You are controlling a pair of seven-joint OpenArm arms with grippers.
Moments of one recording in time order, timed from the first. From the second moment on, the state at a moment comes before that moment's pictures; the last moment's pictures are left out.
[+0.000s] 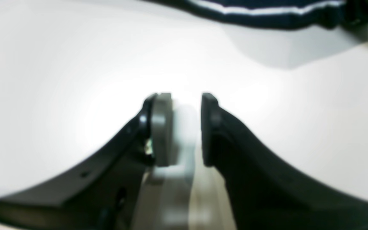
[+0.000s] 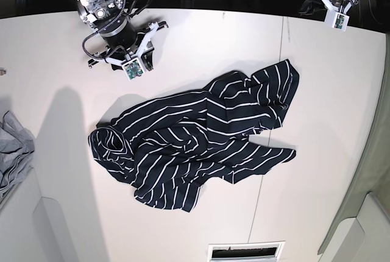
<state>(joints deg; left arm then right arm) 44.8 -15.9 -17.7 101.7 -26.2 -23.1 28.9 -14.3 13.3 -23.1 84.3 -1.8 0.9 -18.0</state>
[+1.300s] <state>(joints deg) 9.9 -24.8 0.2 80.4 -22.2 -22.9 27.8 6.1 -1.3 -2.2 60.0 7.9 6.3 -15.4</state>
